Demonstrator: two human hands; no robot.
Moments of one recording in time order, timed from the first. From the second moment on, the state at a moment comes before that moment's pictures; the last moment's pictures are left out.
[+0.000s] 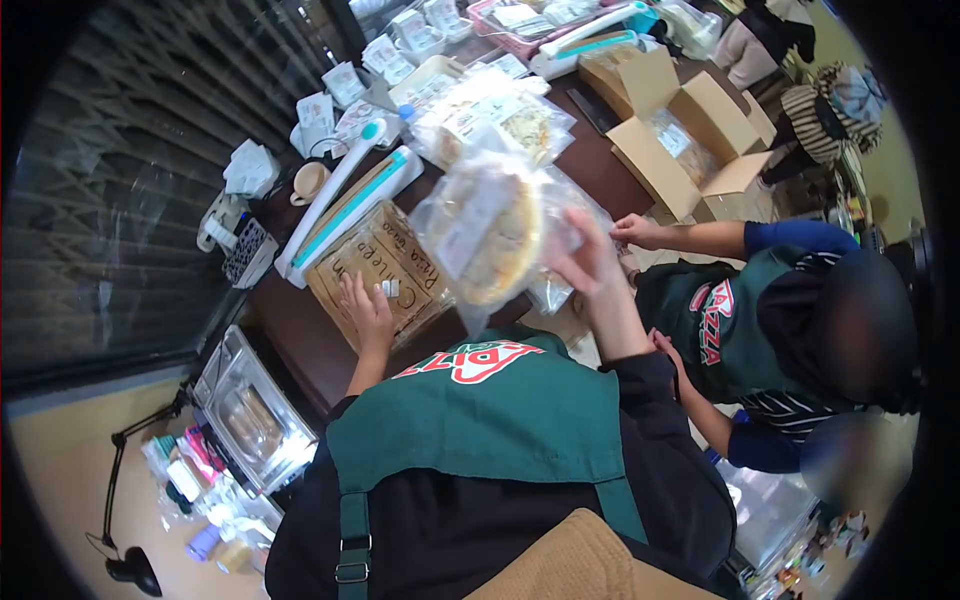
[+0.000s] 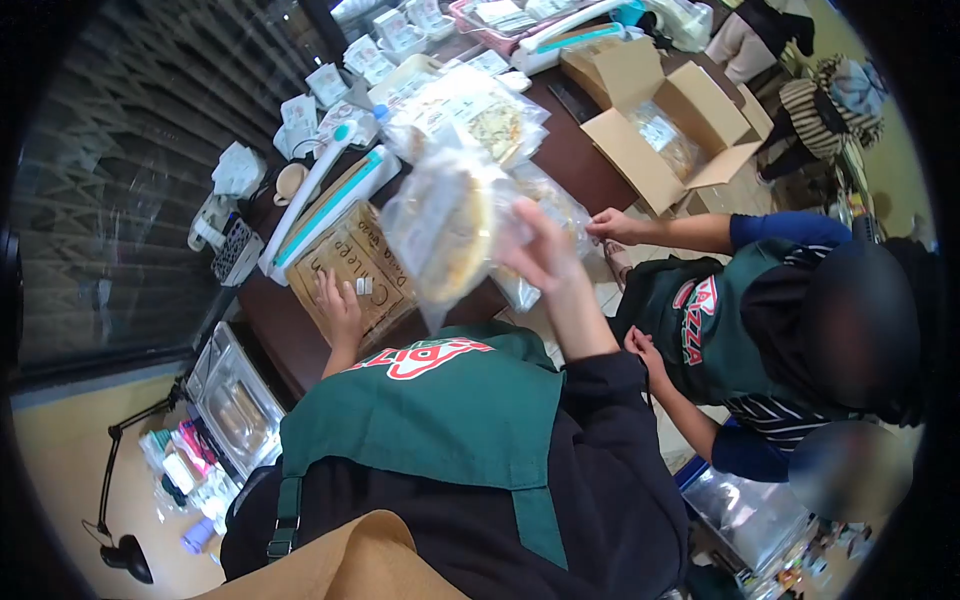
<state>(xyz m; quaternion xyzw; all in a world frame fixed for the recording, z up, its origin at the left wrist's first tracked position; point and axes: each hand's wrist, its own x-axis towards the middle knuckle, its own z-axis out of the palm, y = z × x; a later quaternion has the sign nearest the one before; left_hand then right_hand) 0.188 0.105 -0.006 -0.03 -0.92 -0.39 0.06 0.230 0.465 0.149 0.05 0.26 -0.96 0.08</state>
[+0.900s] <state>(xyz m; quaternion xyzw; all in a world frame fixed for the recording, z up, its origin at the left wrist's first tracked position) 0.213 0.124 -0.026 -0.07 -0.95 -0.31 0.02 0.268 0.548 0.008 0.38 0.54 -0.74 -0.14</state>
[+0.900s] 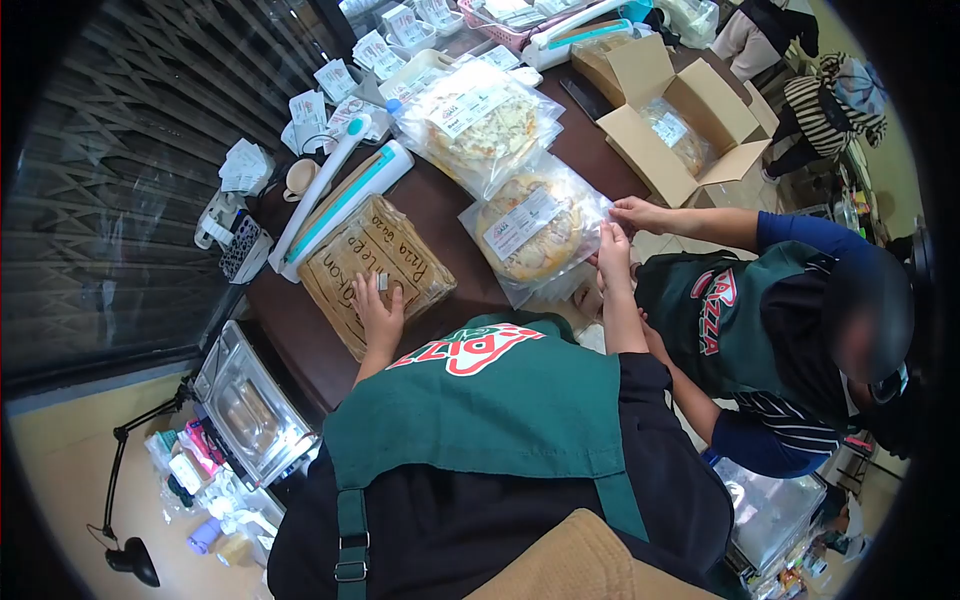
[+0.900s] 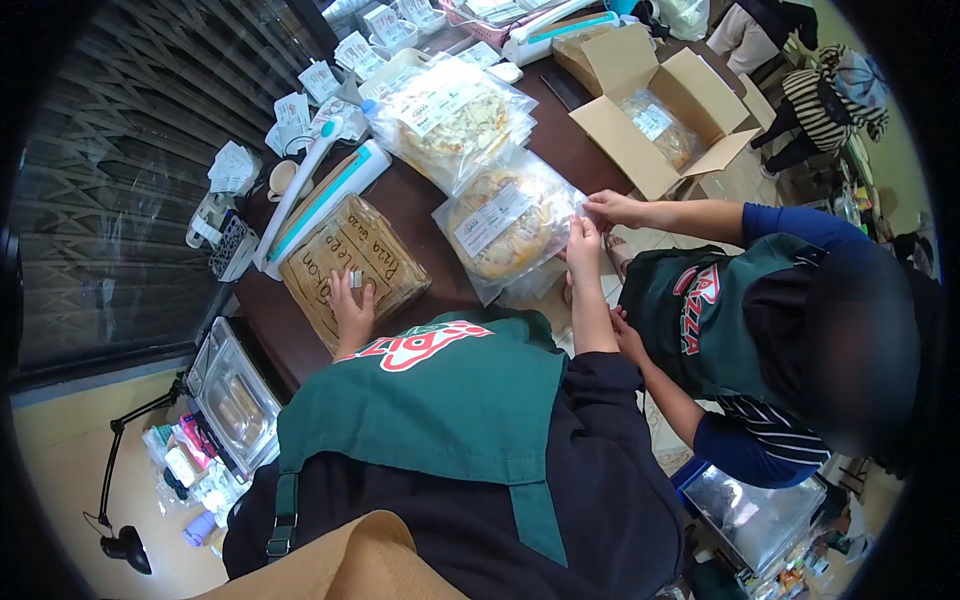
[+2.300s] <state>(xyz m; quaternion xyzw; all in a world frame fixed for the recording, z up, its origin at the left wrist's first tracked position) 0.227 0.131 -0.031 -0.15 -0.98 -0.10 0.01 0.260 0.654 -0.089 0.37 0.24 -0.87 -0.24</state>
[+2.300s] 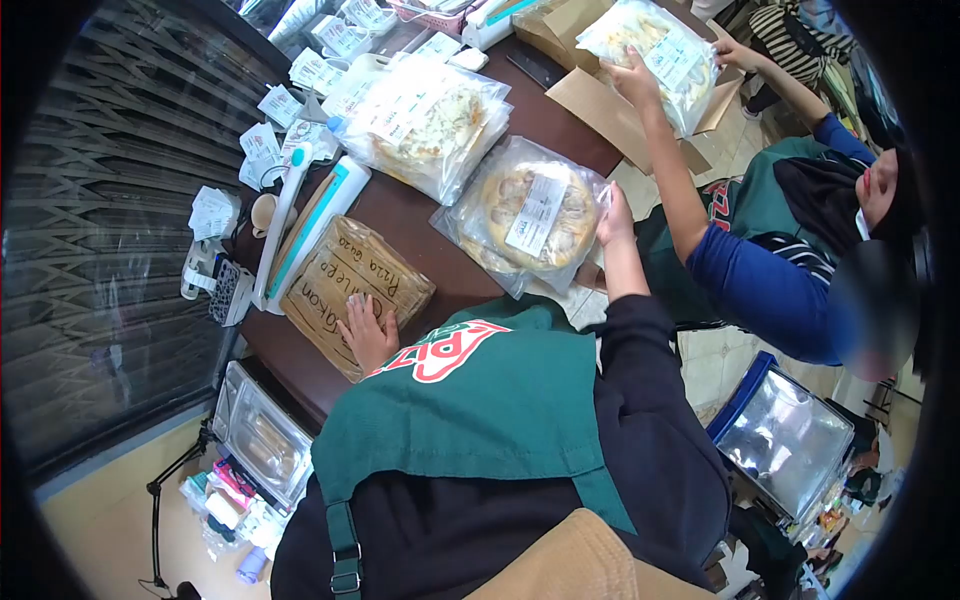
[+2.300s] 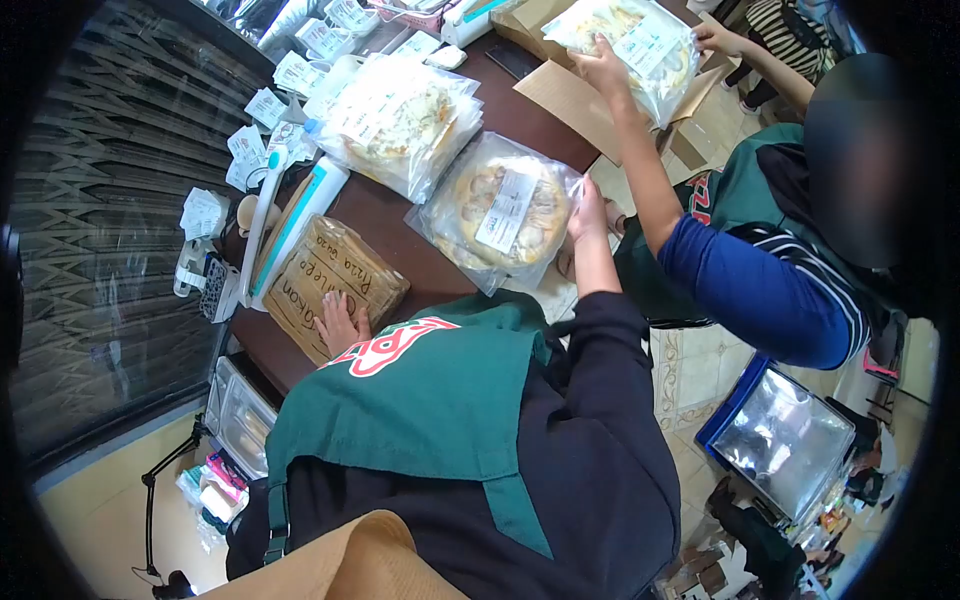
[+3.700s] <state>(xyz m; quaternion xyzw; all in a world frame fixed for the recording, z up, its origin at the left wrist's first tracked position) 0.273 0.129 0.030 -0.03 -0.88 -0.47 0.07 0.114 0.348 0.136 -0.16 0.81 -0.48 -0.31</state>
